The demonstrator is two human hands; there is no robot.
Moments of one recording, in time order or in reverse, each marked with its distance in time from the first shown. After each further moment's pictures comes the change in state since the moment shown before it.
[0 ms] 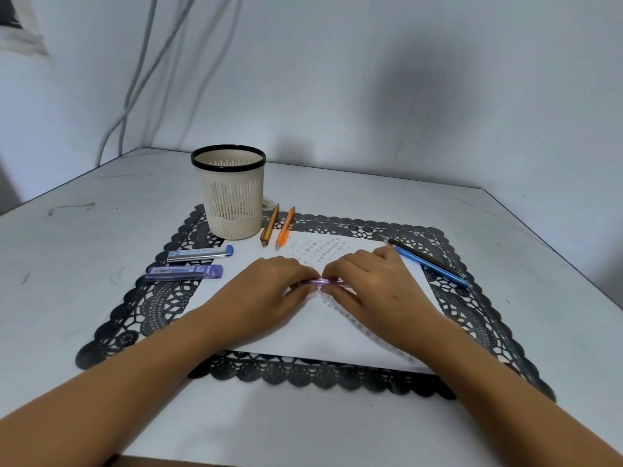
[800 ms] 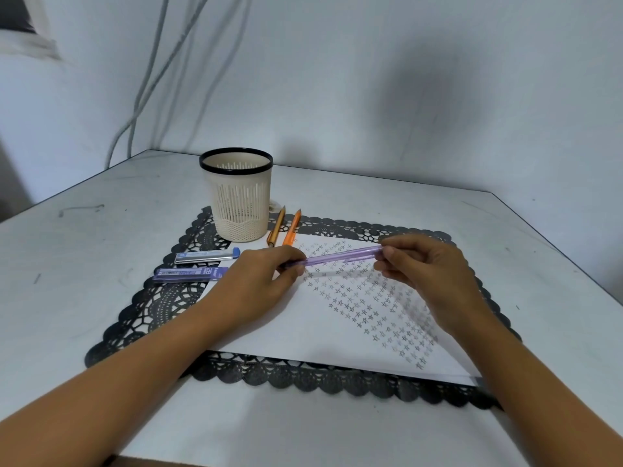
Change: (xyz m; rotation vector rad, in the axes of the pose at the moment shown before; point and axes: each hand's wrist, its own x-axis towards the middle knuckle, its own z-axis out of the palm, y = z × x) left_hand 0.005 -0.012 -0.006 -0.147 0.161 -0.252; right_hand -0.003 0.025 -0.025 1.144 0.185 0.914
